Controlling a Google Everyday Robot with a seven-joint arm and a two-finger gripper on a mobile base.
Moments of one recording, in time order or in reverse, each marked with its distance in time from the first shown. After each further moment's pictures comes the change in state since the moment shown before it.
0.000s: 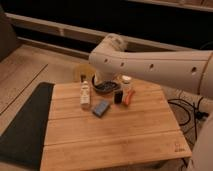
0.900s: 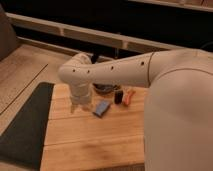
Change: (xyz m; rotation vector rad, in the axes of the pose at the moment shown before) arm 0.124 0.126 0.045 -0.039 0.429 0.018
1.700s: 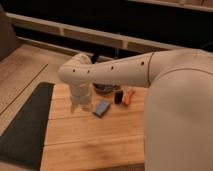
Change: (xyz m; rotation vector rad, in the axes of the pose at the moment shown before) arm 0.000 0.000 0.000 0.000 0.000 0.000
